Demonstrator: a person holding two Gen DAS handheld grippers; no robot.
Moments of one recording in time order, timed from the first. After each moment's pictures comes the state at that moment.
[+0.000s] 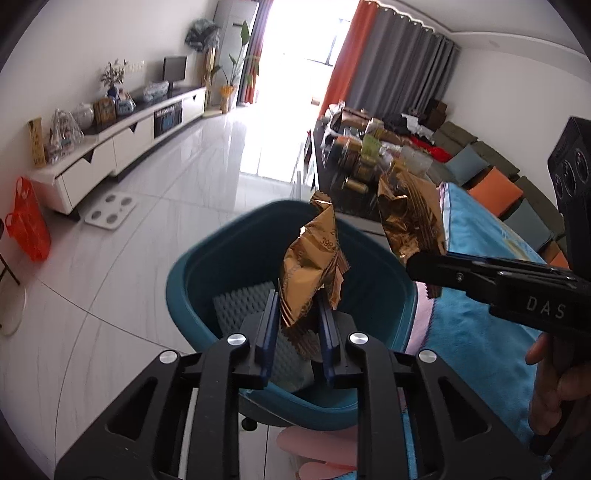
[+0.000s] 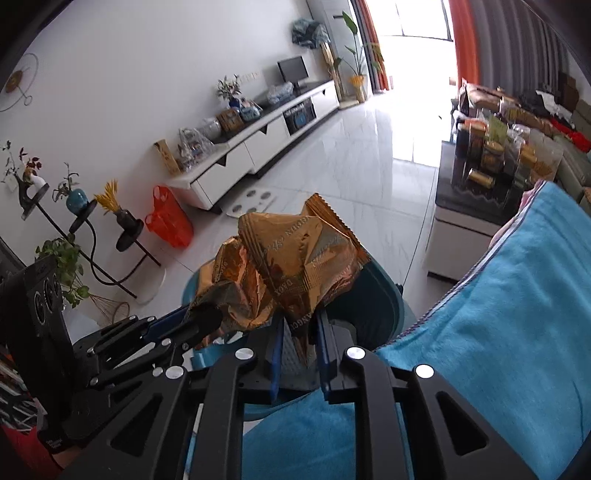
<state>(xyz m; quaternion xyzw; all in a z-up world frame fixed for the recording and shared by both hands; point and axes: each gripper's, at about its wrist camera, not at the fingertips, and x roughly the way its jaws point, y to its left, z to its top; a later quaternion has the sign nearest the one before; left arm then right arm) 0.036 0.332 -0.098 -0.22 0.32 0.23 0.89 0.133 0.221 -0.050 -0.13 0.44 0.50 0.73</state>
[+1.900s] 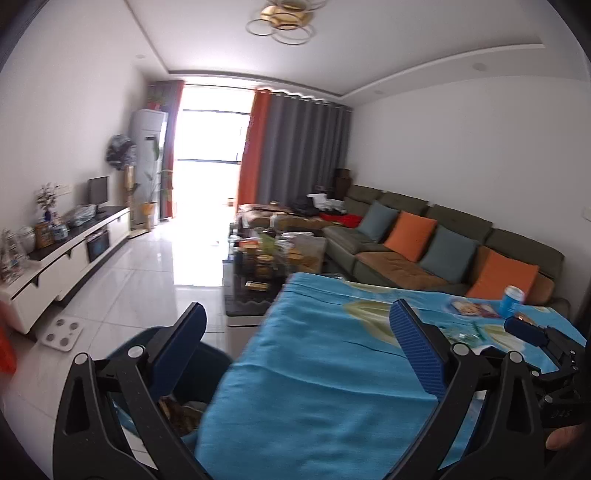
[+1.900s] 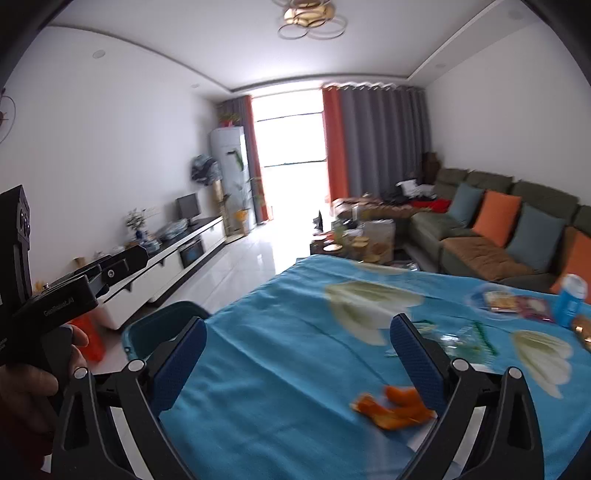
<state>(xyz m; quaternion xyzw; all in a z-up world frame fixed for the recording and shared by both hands) 0.006 0.132 0.043 -0.07 0.13 0.11 0.98 0.051 -0.089 0.028 -0.02 0.18 0.30 0.94</state>
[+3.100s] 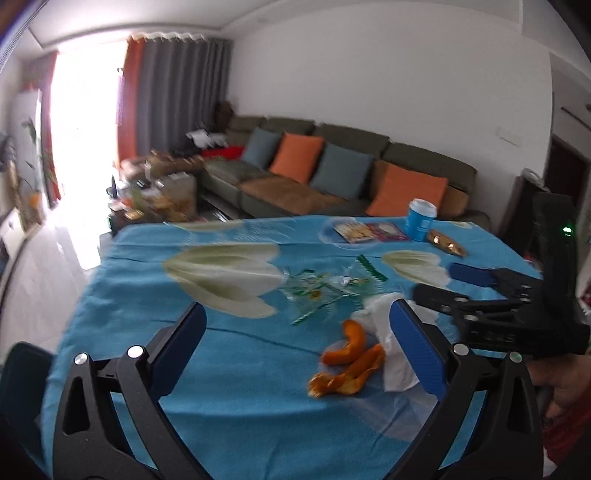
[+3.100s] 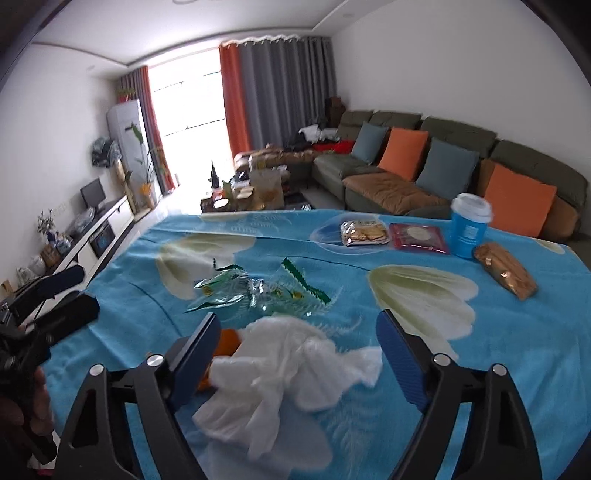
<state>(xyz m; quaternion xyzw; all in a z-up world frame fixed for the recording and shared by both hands) 0.160 0.003 -0.014 -0.03 0.27 -0.13 0.95 0.157 -0.199 -0.016 0.00 0.32 0.15 0.93</state>
